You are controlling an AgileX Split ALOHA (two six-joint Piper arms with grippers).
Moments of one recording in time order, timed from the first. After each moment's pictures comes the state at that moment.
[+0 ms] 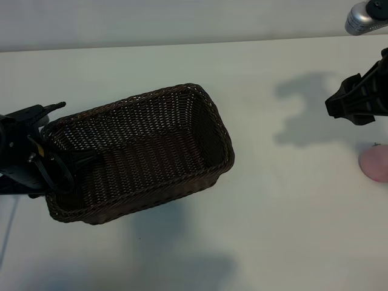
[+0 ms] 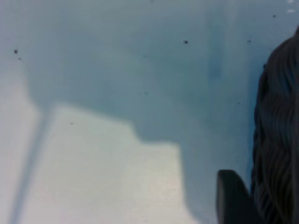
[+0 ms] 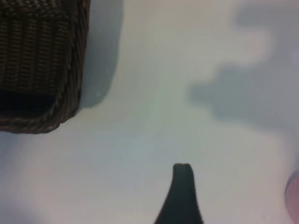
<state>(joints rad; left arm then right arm) -0.22 1.56 -0.67 0.12 0.43 -0.68 0.14 1.25 -1.00 0.23 0.79 -0.20</state>
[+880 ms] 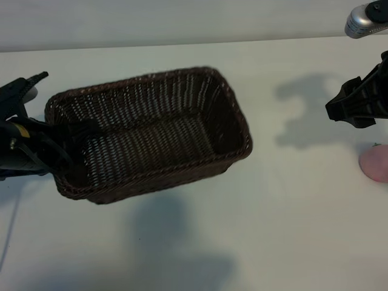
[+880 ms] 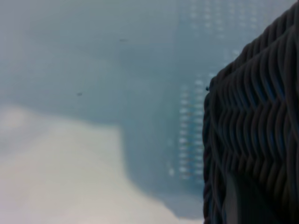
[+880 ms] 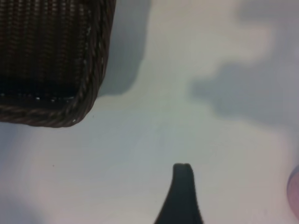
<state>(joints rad) -0.22 1.38 -0.66 -0.14 0.32 -0.49 0.14 1.25 -1.00 0.23 0.81 -0.20</state>
